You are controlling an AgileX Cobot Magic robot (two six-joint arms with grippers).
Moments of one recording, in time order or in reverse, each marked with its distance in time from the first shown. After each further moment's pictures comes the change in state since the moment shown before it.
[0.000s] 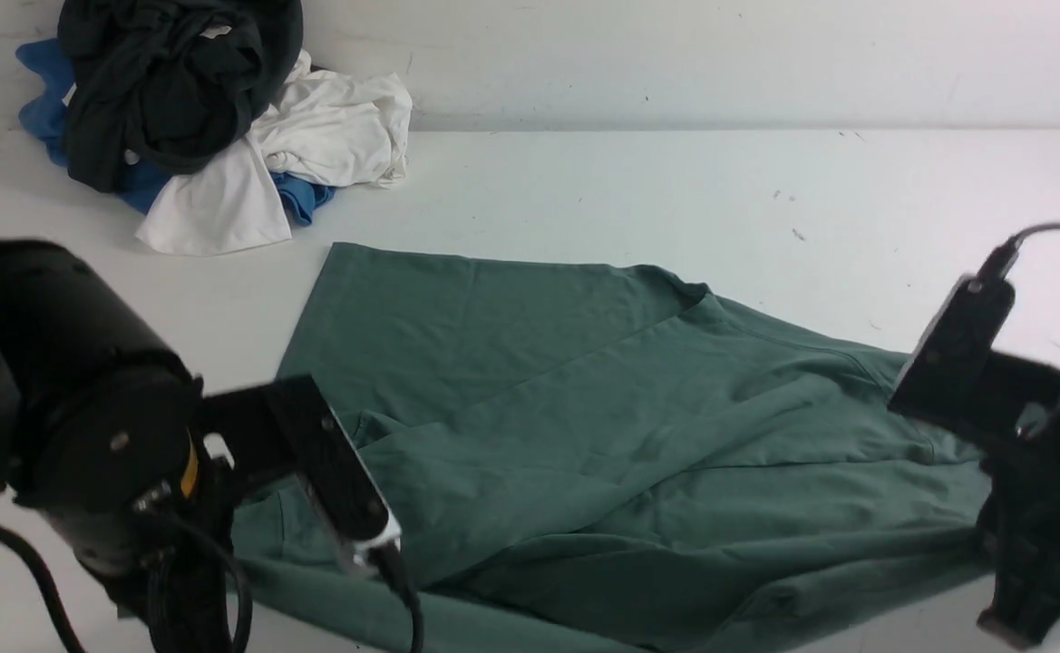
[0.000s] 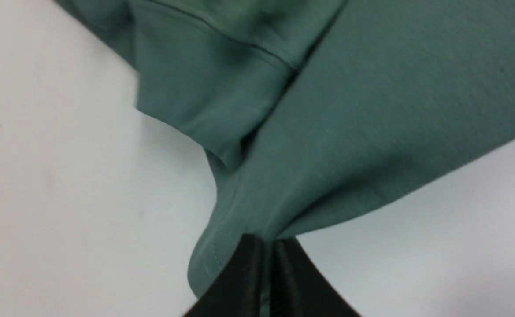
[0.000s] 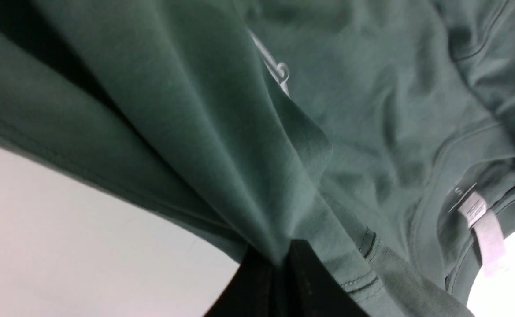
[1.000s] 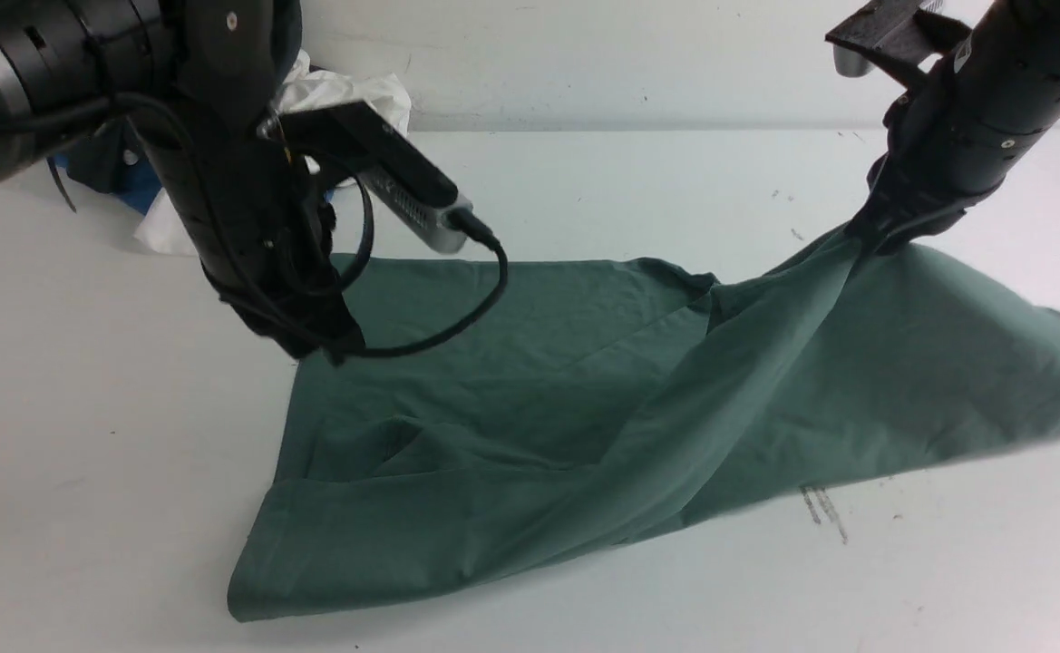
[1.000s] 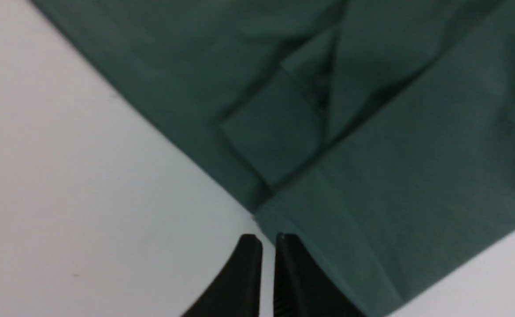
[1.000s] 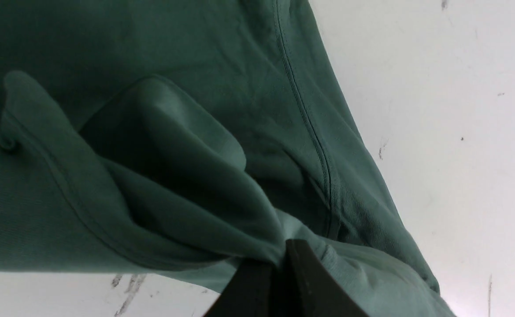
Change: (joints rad) right arm -0.238 0.530 -0.781 0.205 0.079 -0.160; left arm 0.213 0.405 -0.559 -0.274 0.110 0.190
